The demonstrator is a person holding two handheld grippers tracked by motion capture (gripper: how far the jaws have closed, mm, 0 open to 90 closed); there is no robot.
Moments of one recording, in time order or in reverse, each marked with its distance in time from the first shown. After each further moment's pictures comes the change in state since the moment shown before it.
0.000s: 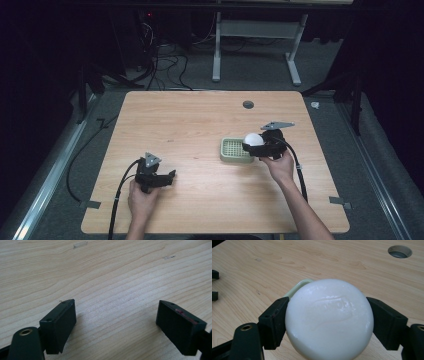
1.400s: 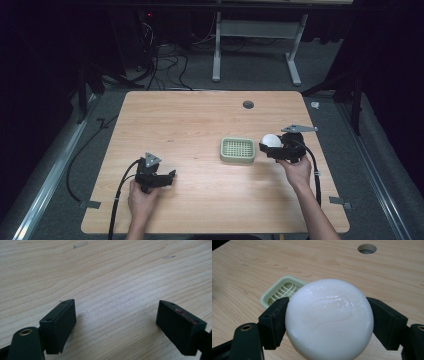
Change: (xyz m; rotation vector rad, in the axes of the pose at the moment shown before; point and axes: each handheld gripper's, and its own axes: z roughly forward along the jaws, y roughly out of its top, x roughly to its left) left arm 0.000 0.000 0.000 0.001 0.001 0.002; right arm -0.028 -0.020 -0.039 -0.046 -0.063 0.069
